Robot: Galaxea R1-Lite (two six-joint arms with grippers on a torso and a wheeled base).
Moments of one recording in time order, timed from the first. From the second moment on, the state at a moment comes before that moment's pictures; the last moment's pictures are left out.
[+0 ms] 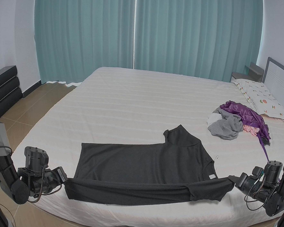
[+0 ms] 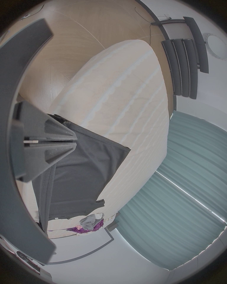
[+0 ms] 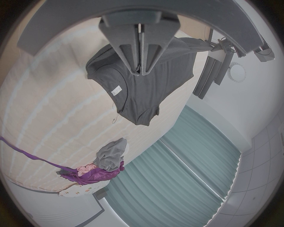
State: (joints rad) left arm -0.15 1.96 -0.20 -1.04 0.05 -0.68; right arm -0.03 2.08 -0.02 -1.55 0.32 0.58
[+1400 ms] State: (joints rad) left arm -0.14 2.20 -0.39 -1.04 0.05 -0.68; right arm -0.01 2.22 -0.33 -1.24 0.27 0.56
